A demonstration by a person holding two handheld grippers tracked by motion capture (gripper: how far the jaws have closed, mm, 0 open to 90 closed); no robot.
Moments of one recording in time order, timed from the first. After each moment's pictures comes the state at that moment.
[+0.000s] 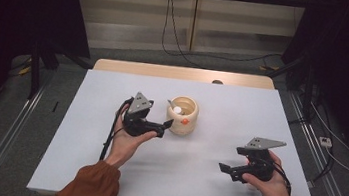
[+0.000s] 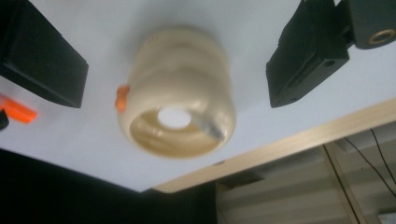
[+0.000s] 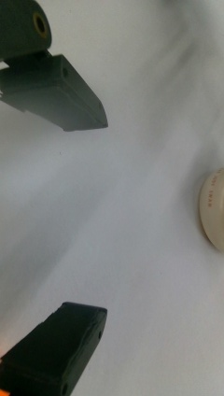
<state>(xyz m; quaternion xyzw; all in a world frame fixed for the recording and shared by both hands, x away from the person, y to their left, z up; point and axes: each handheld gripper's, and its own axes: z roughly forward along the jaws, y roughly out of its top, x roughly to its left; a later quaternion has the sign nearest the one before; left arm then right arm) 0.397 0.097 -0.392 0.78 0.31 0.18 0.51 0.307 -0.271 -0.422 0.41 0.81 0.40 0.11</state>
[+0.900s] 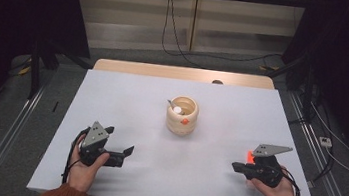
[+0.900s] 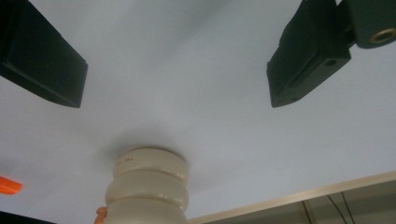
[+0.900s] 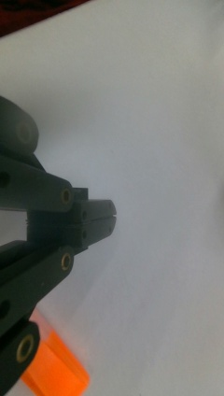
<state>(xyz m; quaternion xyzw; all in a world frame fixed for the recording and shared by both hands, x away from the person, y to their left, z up) 0.324 0.189 -0.419 0.79 0.34 0.21 0.47 0.290 -0.289 -0.424 0.40 0.84 0.37 0.09</state>
